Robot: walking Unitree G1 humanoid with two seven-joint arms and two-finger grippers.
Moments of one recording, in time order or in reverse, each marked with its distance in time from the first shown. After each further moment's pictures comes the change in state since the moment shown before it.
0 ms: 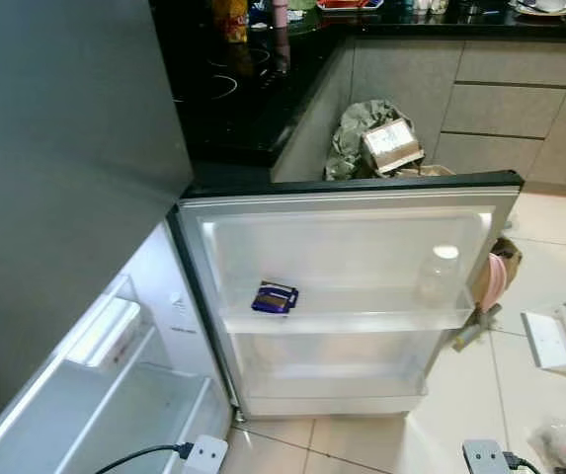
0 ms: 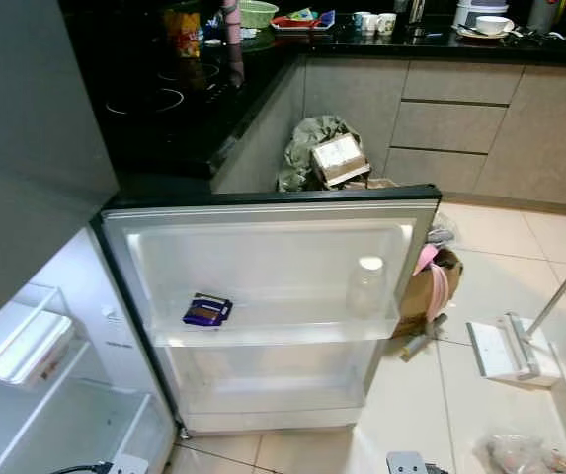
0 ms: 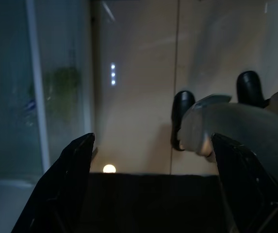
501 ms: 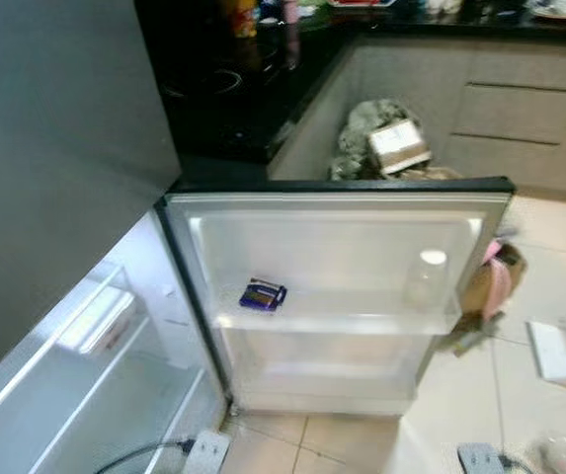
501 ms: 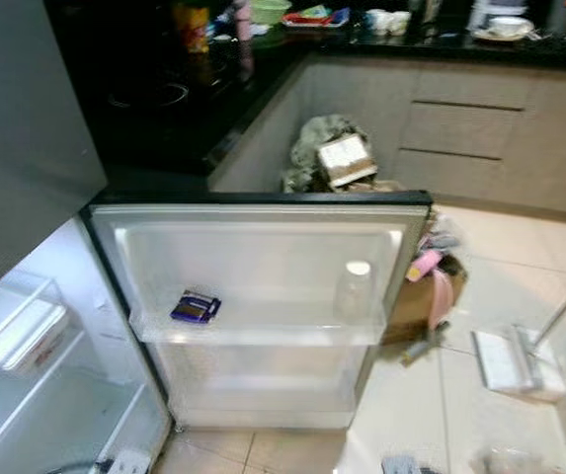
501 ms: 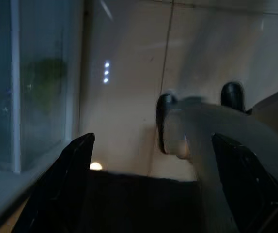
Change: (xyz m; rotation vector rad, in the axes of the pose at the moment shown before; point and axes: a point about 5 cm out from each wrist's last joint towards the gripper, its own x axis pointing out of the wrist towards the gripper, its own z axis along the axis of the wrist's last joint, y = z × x) left arm 0.001 -0.004 0.000 -0.019 -0.007 -0.015; right arm -0.001 0.000 -0.009 -0.035 0.028 0.046
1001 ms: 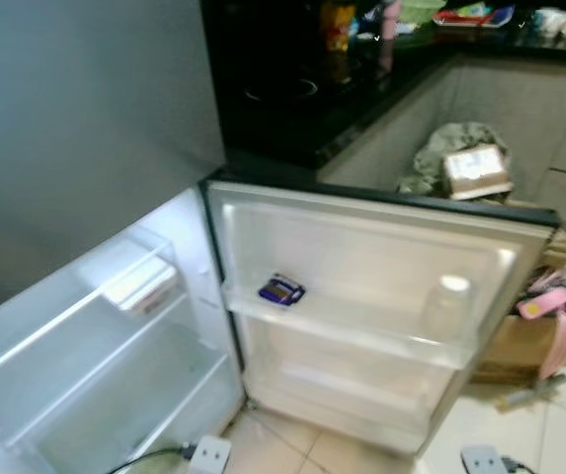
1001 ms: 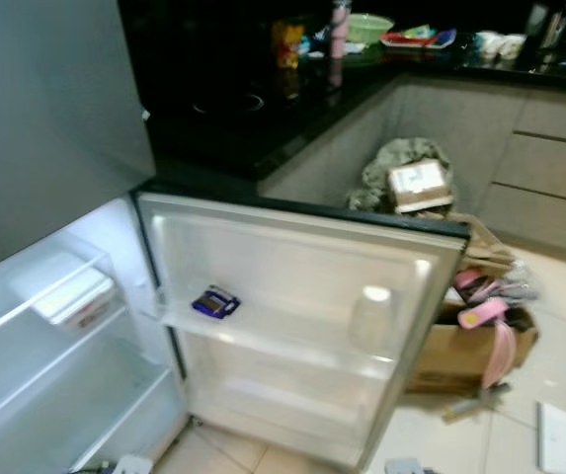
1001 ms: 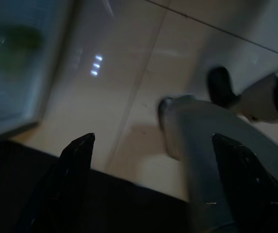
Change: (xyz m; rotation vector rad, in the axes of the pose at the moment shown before) left arm 0.000 -0.002 -0.006 -0.017 0.016 -0.002; right arm 0.000 0.001 0.000 -0.003 -0.001 -0.016
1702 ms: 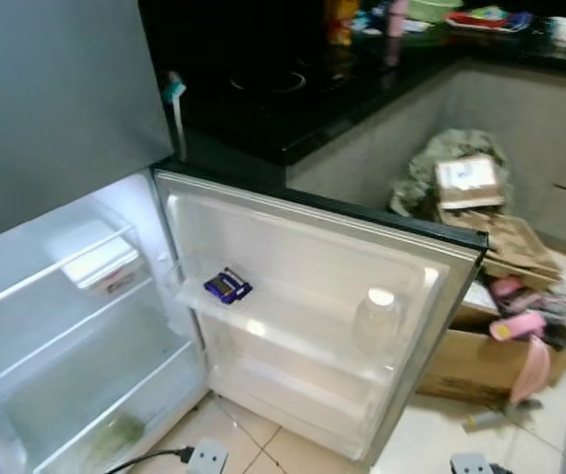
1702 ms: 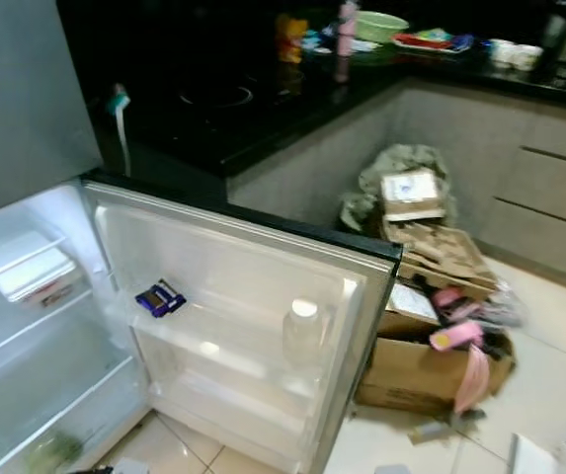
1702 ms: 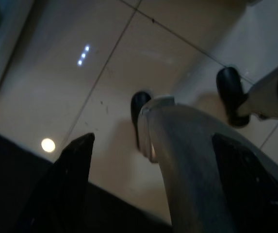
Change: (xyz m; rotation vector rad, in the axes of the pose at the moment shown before) left arm 0.001 -0.004 0.000 0.014 -0.004 -0.016; right arm 0.000 0.004 -0.006 0.008 0.023 0.048
